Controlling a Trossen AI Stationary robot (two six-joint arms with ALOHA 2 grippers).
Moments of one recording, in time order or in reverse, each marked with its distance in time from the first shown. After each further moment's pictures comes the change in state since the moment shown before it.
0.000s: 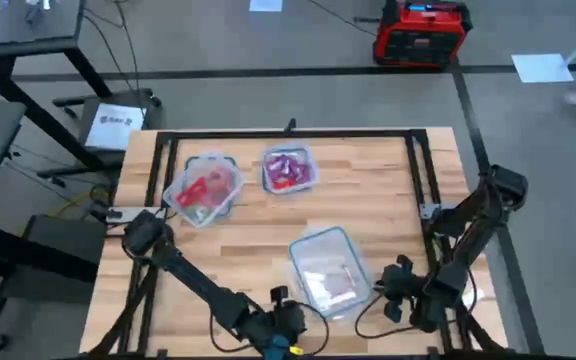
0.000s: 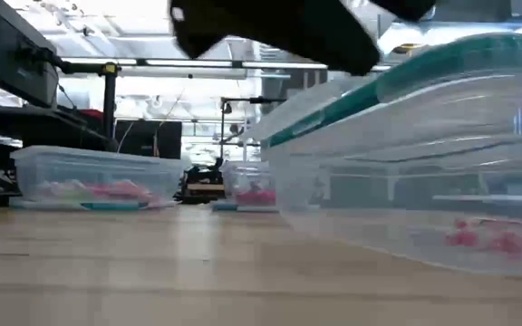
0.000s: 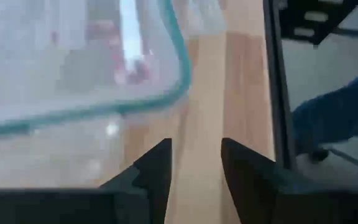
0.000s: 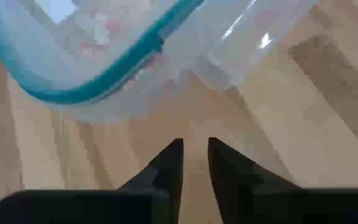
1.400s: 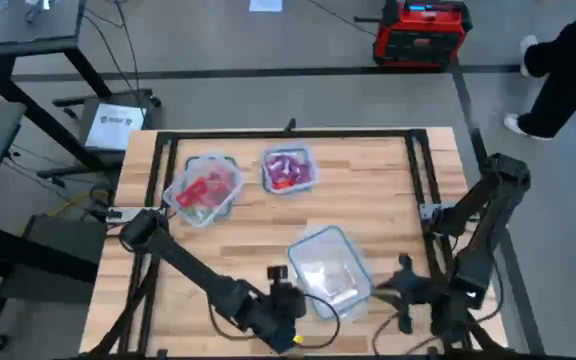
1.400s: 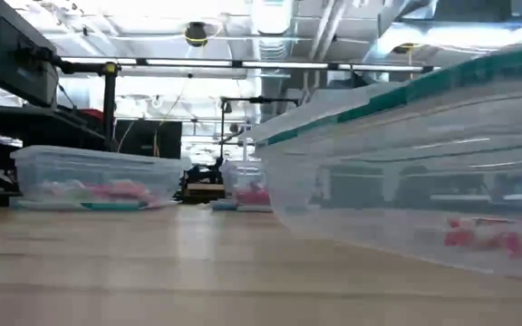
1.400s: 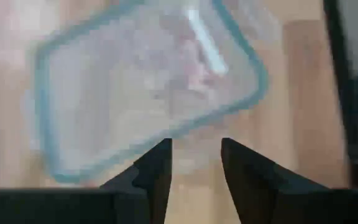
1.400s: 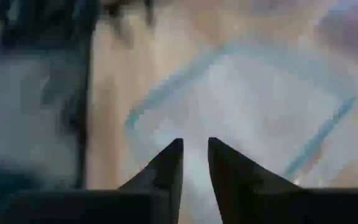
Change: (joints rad) left arm 0.088 -0.087 0.258 -0.573 -0.059 0.225; right arm -0.052 -0.126 0.282 -0.122 0.392 -0.412
